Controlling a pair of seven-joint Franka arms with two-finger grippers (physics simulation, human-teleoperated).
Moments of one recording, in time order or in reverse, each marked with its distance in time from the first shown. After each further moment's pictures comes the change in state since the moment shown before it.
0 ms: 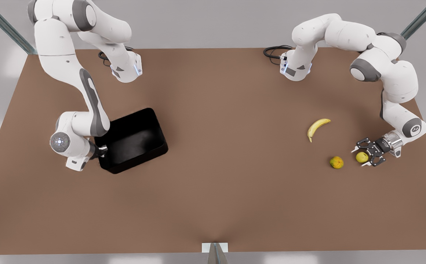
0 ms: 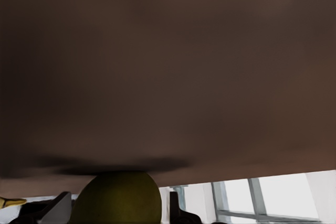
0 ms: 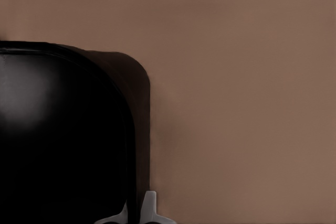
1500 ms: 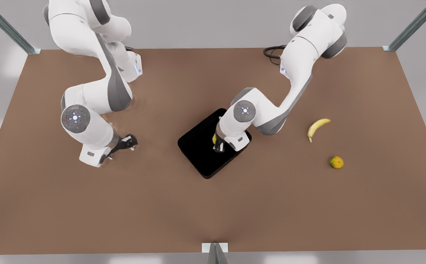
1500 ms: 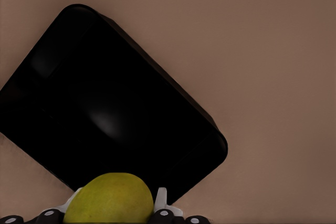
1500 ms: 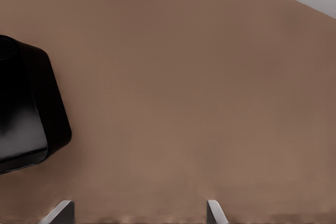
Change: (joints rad) left arm -0.753 -0.312 -0.911 0.269 1.457 0.471 -1.746; right arm 0.188 -0.075 0.019 0.624 0.003 -0.667 0.315
